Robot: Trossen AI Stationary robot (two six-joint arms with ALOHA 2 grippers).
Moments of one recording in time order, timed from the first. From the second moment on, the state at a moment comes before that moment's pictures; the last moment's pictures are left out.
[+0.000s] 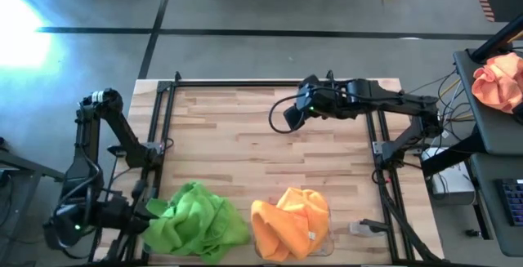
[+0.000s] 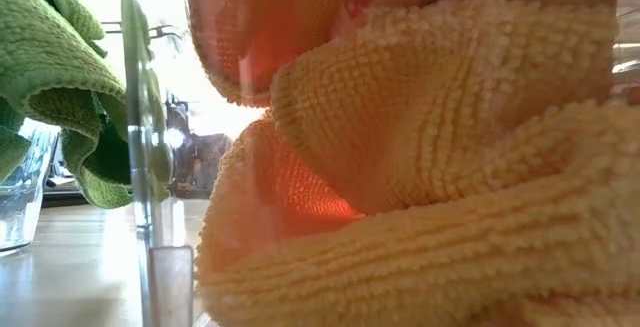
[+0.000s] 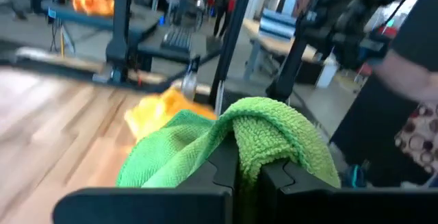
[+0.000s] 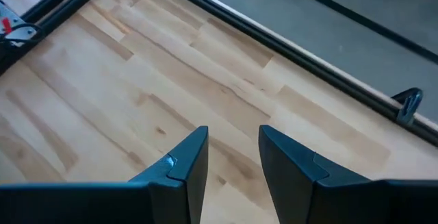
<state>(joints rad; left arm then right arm) -1.44 1.14 1.07 -0.33 -1.30 -0.74 -0.05 1.61 1.88 -1.25 0.46 0.73</state>
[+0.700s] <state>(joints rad) -1.44 1.15 1.07 -0.72 -1.03 -1.26 0.00 1.61 1.88 -1.25 0.46 0.79</state>
